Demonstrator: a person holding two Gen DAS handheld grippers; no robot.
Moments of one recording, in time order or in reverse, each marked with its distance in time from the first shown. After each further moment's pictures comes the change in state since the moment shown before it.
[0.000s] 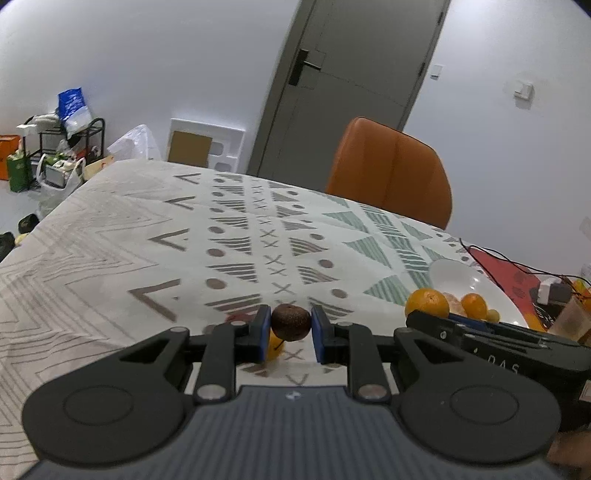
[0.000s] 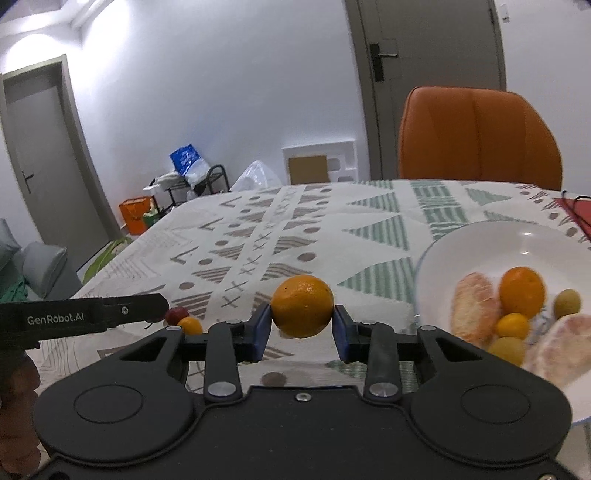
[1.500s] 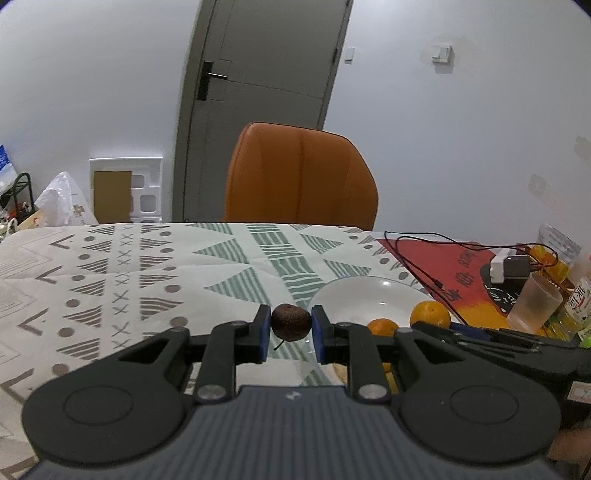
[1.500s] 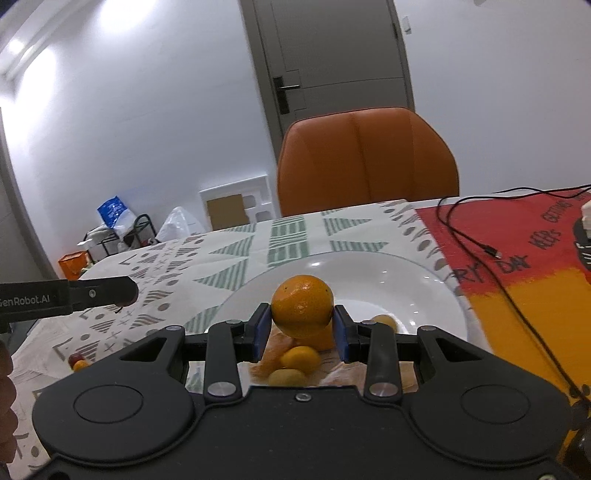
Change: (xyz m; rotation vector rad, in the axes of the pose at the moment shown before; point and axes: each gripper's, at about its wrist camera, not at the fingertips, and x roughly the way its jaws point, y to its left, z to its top) left arm 0.050 -0.122 0.027 0.204 -0.017 -0.148; right arm -0.051 -0.115 0.006 0.141 -0.108 -0.205
